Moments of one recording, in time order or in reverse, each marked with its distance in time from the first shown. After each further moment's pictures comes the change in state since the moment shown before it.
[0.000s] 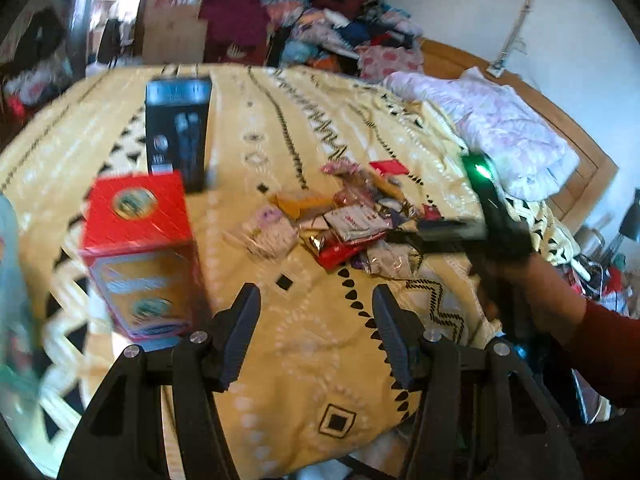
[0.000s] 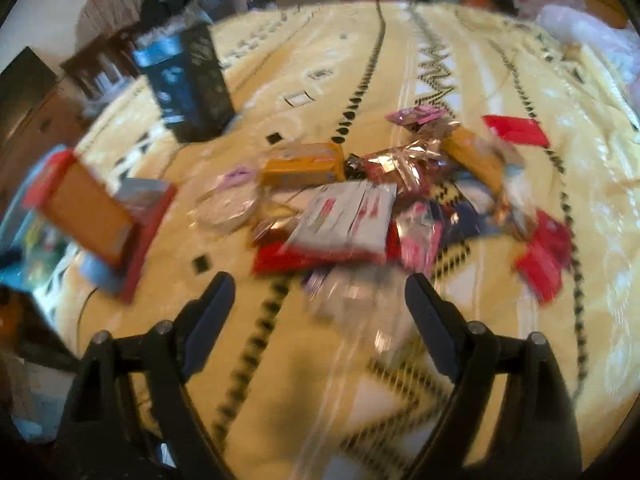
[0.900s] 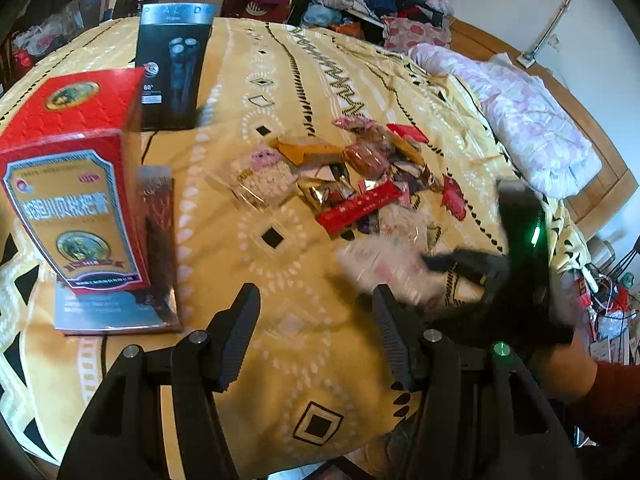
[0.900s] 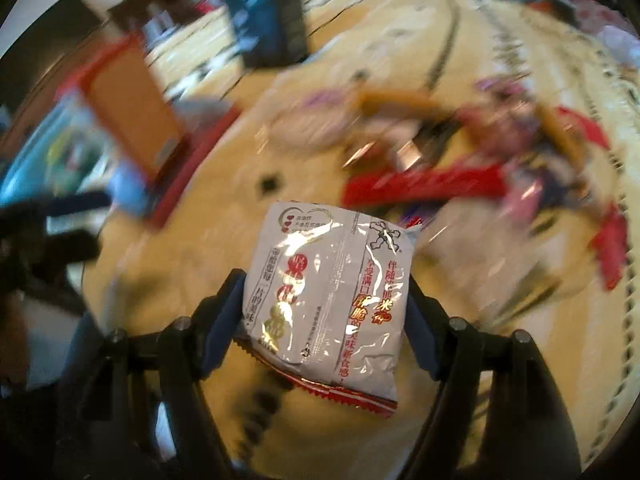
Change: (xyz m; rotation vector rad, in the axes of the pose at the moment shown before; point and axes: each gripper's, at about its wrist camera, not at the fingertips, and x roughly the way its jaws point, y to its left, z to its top) left arm 0.058 -0.006 -0.034 -0.086 0.109 0.012; right arm 0.018 0.062 -0.084 -0.183 0.066 0.129
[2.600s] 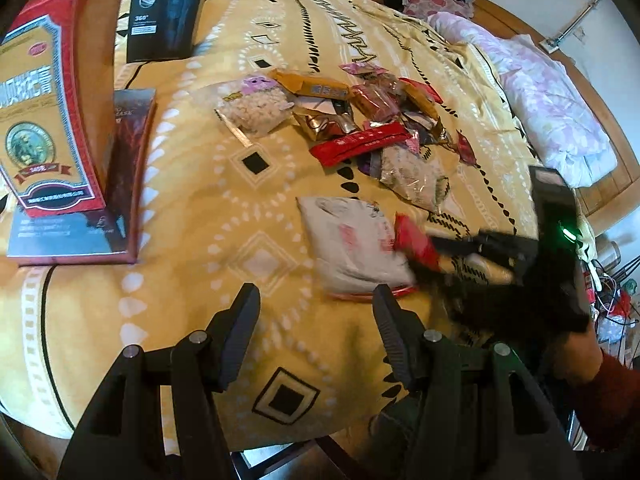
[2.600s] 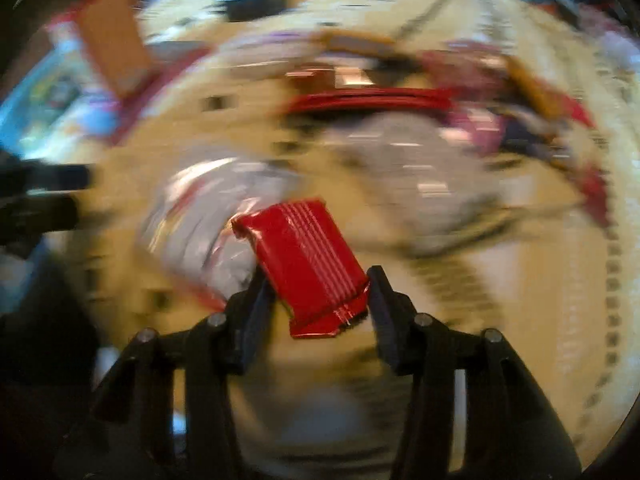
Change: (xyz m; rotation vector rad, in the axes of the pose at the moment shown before) left arm 0.038 -0.014 -0.034 -0.083 0.131 0.012; right arm -0.024 -0.040 -0.039 -0.083 0.067 -0.018
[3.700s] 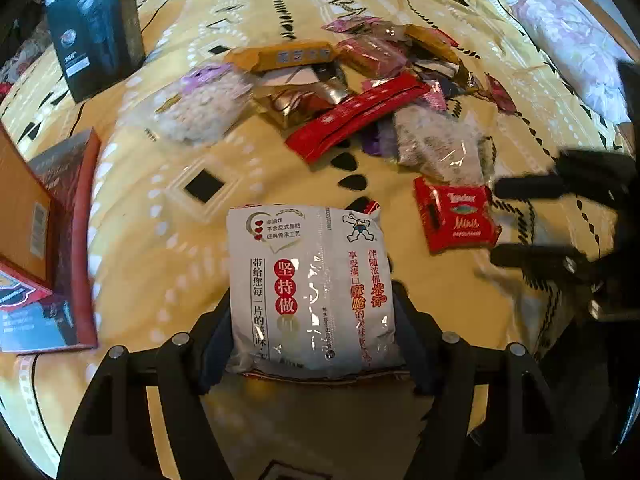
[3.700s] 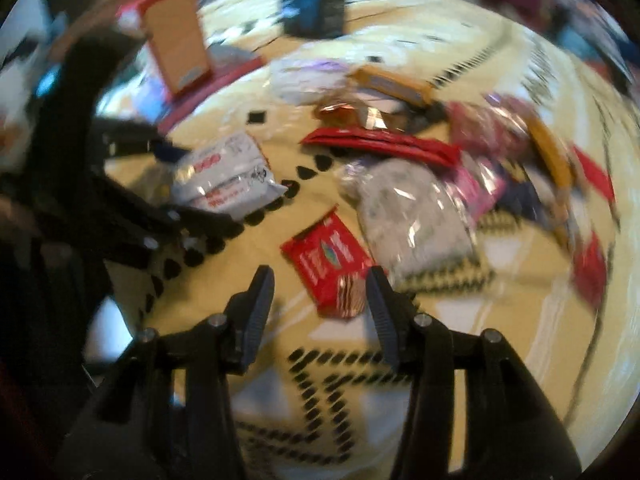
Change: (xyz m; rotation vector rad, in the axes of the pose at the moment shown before) left arm 0.076 -0.037 0.026 0.186 0.094 0.187; right arm -0.018 -0.024 0.016 -0.285 -0.011 0.048
